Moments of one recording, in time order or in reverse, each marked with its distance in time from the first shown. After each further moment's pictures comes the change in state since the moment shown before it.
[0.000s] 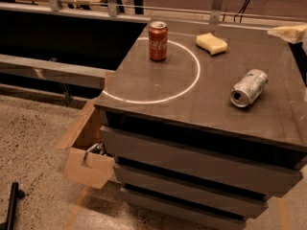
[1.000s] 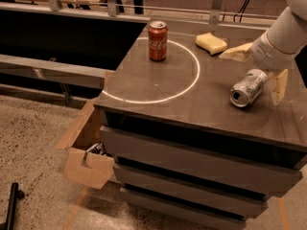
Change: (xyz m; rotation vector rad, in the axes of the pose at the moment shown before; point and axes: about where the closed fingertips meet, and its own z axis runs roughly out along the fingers) arm -0.065 -0.009 0.071 -0.191 -0.079 -0.324
